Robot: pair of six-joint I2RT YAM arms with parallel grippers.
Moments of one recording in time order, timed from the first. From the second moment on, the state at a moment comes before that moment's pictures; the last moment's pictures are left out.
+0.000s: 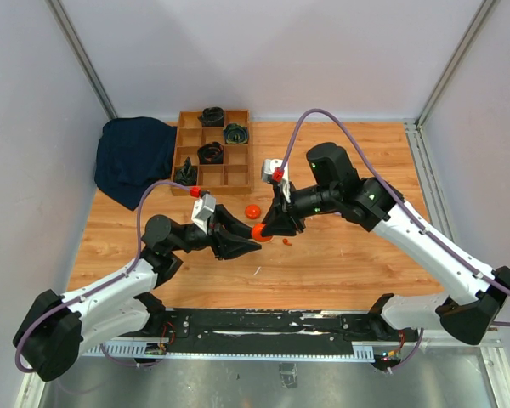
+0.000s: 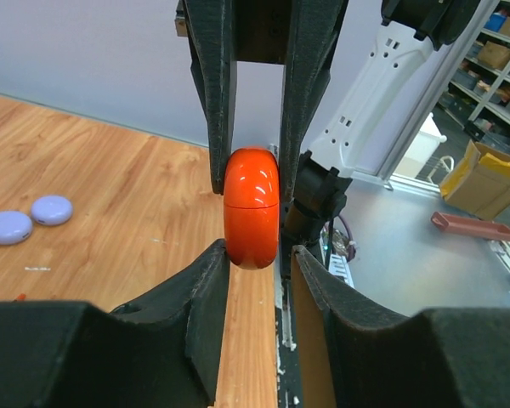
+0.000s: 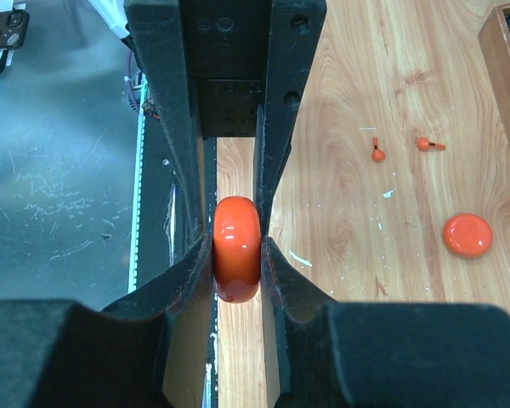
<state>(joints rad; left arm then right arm) -0.65 0.95 0.37 0.91 0.83 -0.51 0.80 1.26 1.37 -0.71 -0.75 -0.22</state>
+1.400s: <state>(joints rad) -0.65 0.94 0.36 0.90 0.81 -0.49 0.89 1.28 1.40 -0.73 -0.60 -0.25</state>
